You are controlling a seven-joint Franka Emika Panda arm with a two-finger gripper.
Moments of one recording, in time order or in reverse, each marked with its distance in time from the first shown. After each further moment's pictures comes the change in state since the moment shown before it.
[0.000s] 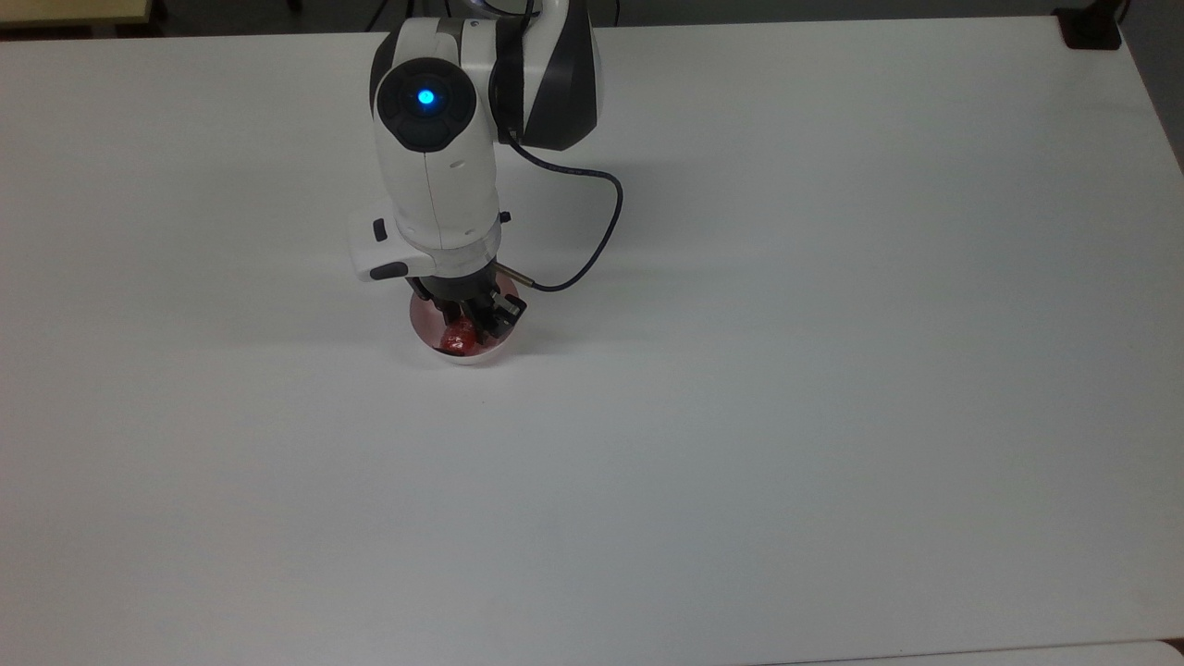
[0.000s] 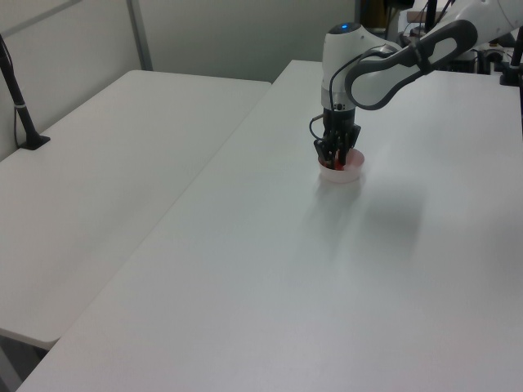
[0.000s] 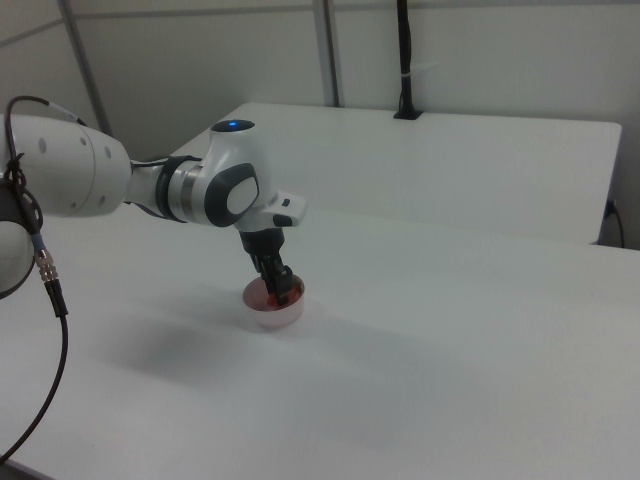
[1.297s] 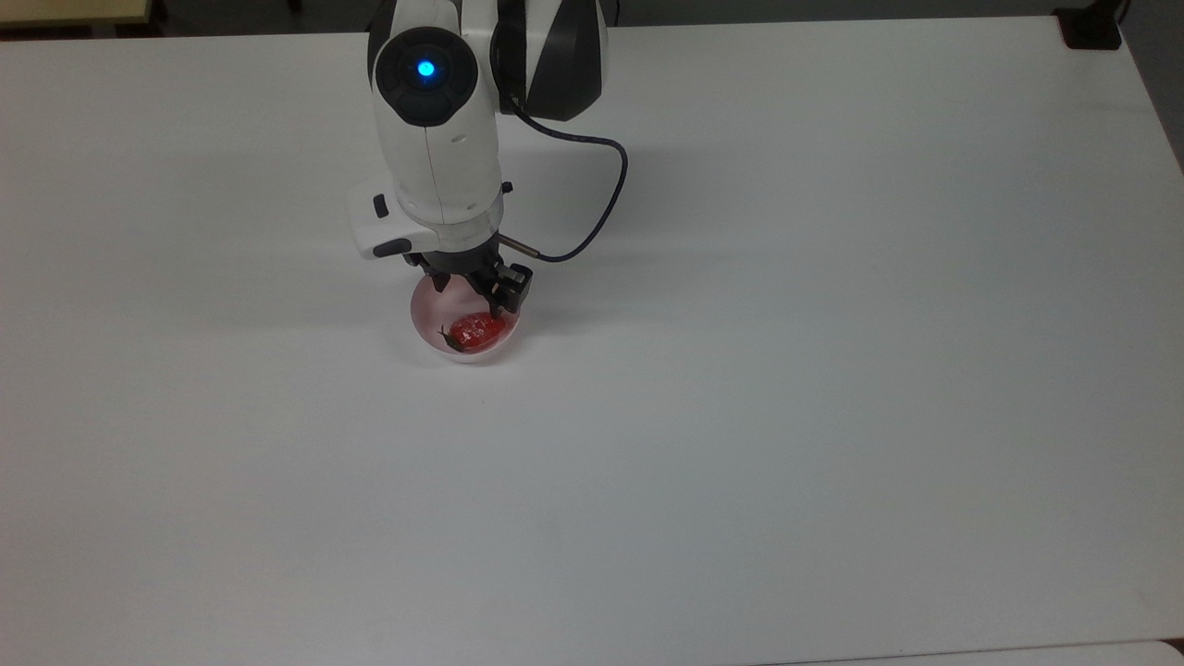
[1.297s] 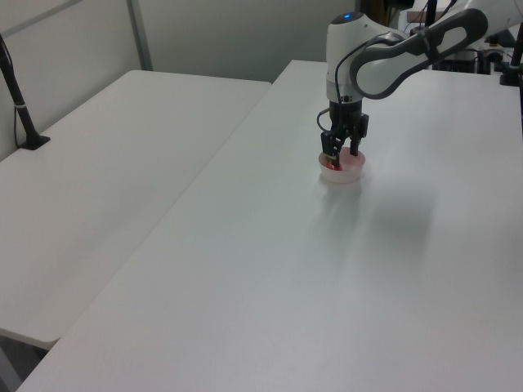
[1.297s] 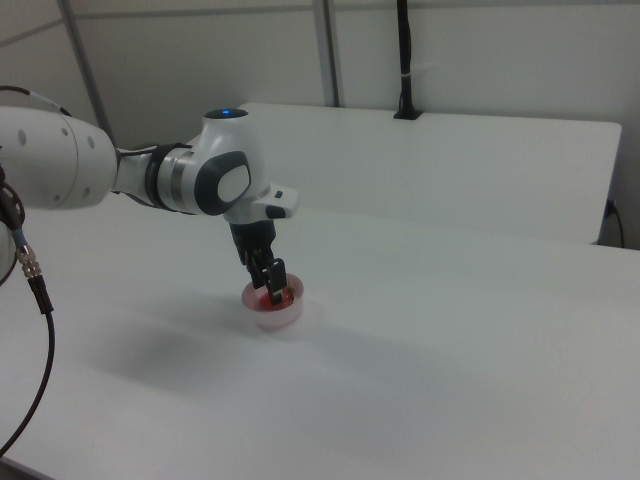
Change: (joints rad) arm 0.006 -0.057 0.000 -0.021 0.000 -0.085 -0.043
